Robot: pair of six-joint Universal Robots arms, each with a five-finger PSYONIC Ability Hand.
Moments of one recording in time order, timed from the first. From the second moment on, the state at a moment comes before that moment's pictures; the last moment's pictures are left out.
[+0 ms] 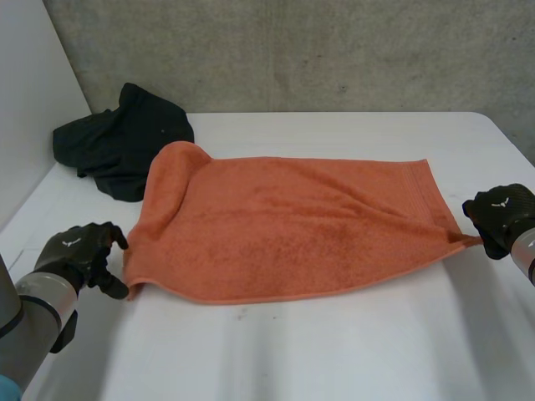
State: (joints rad) left arm 4.52 -1.68 -2.01 3.26 -1.62 3.18; right arm 1.57 -1.28 1.77 -0.12 1.41 2.38; left_hand 0.53 0.53 0.53 0.54 0.36; right_hand 0.99 1.18 1.18 1.19 1.00
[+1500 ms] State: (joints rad) left arm 4.37 -1.99 -1.73 3.24 -1.71 3.15; right arm 1.58 -1.28 1.83 -0.15 1.40 2.37; left_hand 0.54 0.52 0.52 0.51 0.33; right_hand 0.99 1.18 1.18 1.19 1.00
